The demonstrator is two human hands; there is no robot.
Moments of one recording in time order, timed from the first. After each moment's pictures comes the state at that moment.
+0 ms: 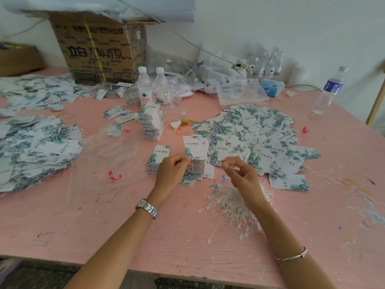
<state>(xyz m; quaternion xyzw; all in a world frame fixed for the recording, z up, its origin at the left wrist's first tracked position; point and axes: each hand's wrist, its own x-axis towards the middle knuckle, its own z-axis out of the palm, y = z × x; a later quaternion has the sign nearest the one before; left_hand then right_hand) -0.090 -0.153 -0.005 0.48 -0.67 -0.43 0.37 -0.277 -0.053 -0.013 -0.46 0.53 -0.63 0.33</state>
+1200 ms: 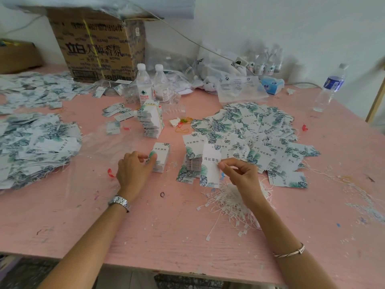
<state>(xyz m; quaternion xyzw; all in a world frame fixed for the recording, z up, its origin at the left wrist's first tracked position) -0.016 -0.199 -0.032 0.64 -0.68 -0.16 0.32 -0.280 -0.054 -0.021 -0.48 0.48 -0.66 0.33</state>
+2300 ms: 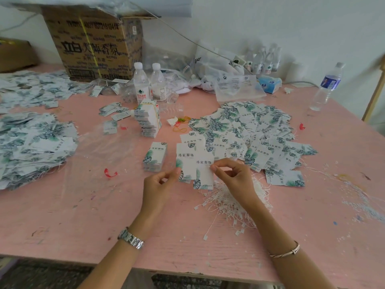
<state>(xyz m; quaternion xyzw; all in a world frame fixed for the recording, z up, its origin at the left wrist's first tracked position) -0.061 -0.114 -0.034 0.45 -0.55 -0.53 0.47 -0.268 -0.051 -0.017 -0.52 0.54 -0.60 0.29</state>
